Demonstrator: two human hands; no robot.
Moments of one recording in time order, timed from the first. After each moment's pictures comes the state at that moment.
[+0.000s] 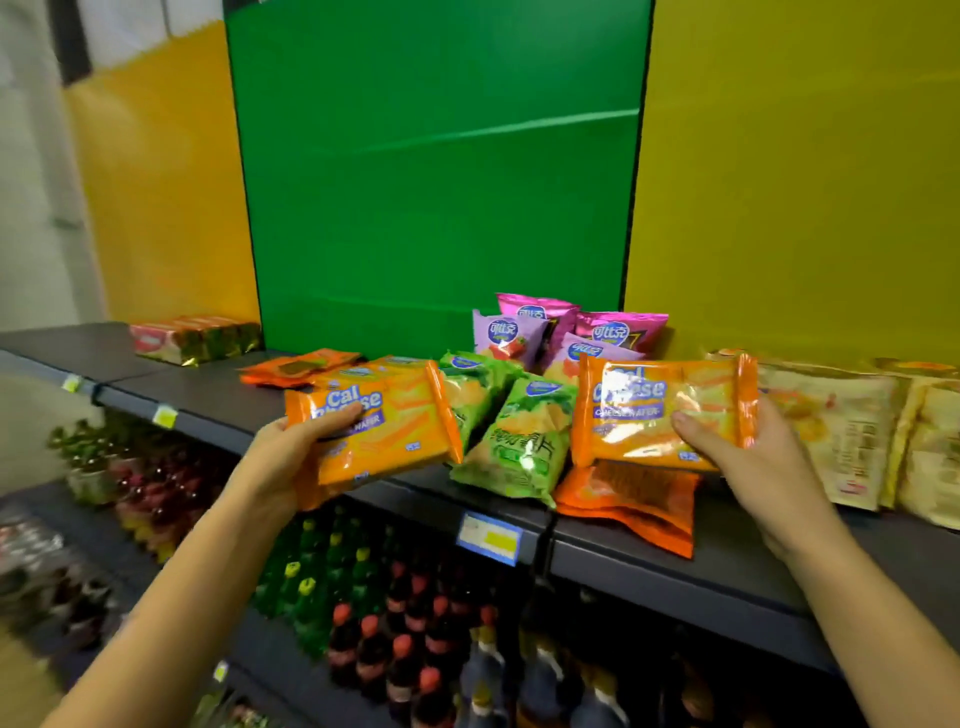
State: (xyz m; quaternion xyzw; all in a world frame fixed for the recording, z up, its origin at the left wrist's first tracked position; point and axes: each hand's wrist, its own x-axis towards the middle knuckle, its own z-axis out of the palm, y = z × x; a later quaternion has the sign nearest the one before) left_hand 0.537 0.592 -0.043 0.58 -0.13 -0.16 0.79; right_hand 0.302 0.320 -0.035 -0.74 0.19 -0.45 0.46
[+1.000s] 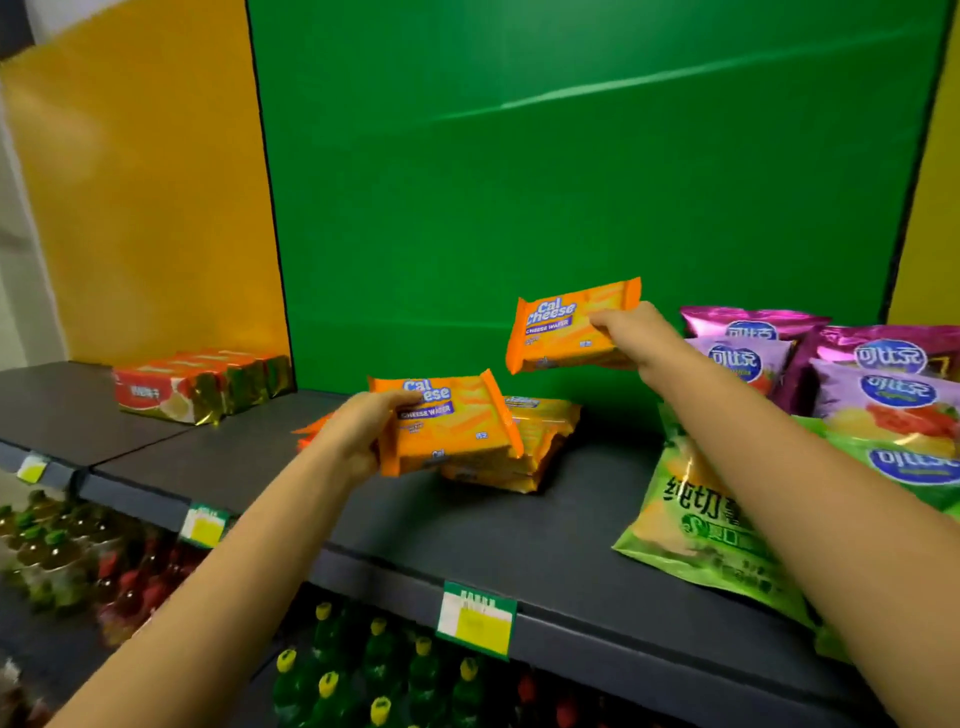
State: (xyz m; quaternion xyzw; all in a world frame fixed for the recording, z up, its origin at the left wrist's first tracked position) left_hand 0.854 0.599 -0.012 0.65 -0.17 -0.24 0.70; right_hand 0.739 0.376 0.045 -0.71 0.29 -0.38 0.52
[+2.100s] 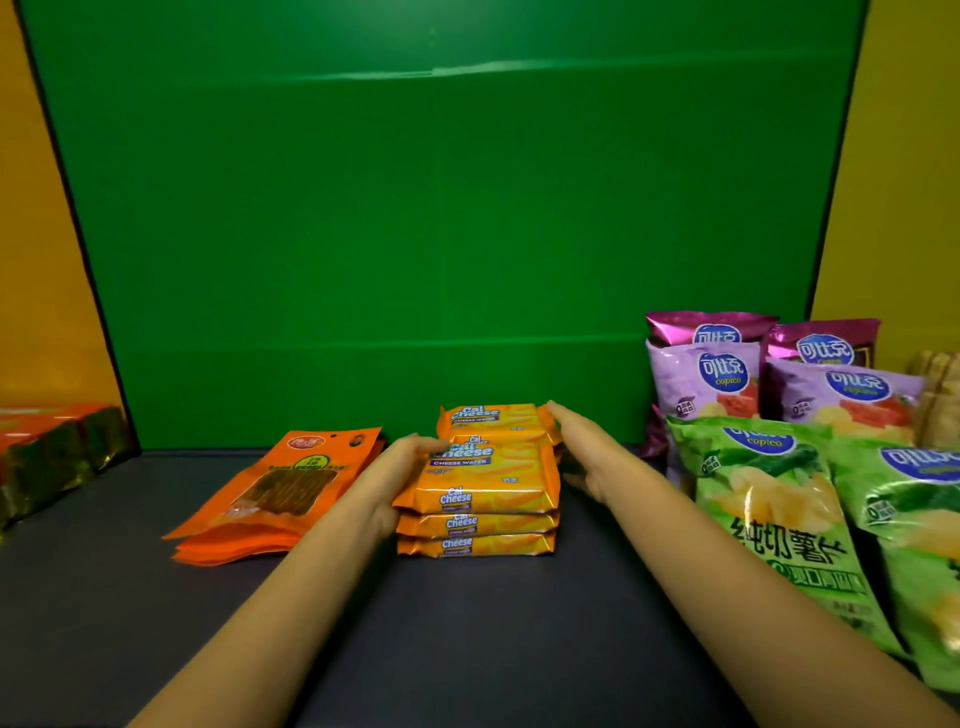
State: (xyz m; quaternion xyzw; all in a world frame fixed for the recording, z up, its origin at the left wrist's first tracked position) left_hand 0.955 0.494 -0.056 0.59 -0.26 -0.45 0.61; right_hand 0.810 0.375 -0.049 -0.60 0.42 -0.31 0.61
